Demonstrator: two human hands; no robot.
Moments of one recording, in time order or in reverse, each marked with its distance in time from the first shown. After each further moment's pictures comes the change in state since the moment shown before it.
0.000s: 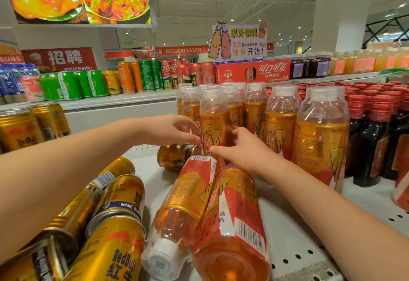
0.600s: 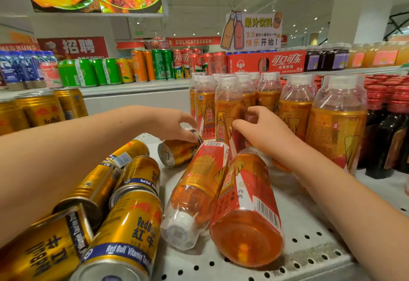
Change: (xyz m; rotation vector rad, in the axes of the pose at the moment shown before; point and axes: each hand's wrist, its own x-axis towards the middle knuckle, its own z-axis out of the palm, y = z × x) left_hand -0.013 -0.021 -0.001 0.311 -0.055 -0.095; right_hand -0.015 -0.012 -0.011 0.064 0.156 -0.105
